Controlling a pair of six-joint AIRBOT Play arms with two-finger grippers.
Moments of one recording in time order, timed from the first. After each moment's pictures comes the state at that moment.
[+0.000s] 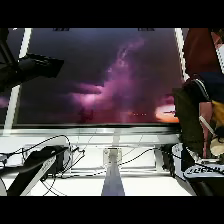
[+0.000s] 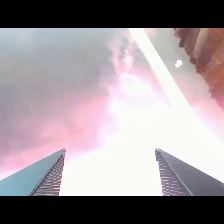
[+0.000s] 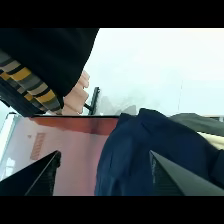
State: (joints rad) left arm 0.03 -0.81 1.00 0.86 -0.90 -1.00; right arm -1.10 -0.77 1.75 -1.49 1.45 2.14
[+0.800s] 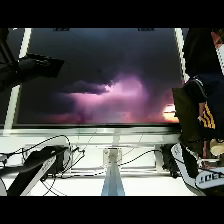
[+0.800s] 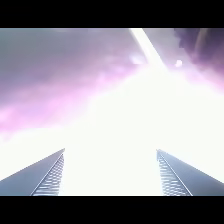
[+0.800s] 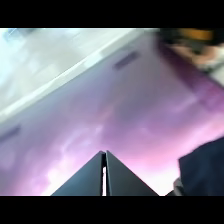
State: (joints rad) left arm 0.03 -0.81 1.00 0.86 -0.90 -1.00; right arm -0.77 -0.84 1.75 -1.03 1.37 1.60
